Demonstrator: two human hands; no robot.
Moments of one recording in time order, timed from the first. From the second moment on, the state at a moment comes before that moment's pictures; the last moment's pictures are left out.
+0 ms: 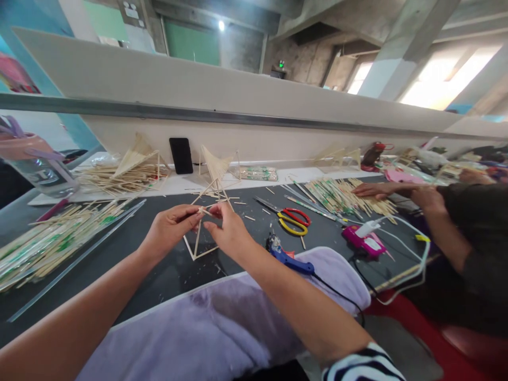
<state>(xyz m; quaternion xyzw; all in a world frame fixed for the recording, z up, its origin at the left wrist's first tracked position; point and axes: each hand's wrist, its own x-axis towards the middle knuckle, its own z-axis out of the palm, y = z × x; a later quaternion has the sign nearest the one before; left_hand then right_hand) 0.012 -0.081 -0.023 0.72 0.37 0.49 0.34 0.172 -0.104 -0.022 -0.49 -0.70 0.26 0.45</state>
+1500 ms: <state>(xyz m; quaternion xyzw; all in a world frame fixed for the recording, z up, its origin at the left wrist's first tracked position) 0.019 -0.078 -0.024 0.68 0.38 0.49 0.39 0.173 -0.083 -0.036 -0.44 -0.72 0.21 0.49</state>
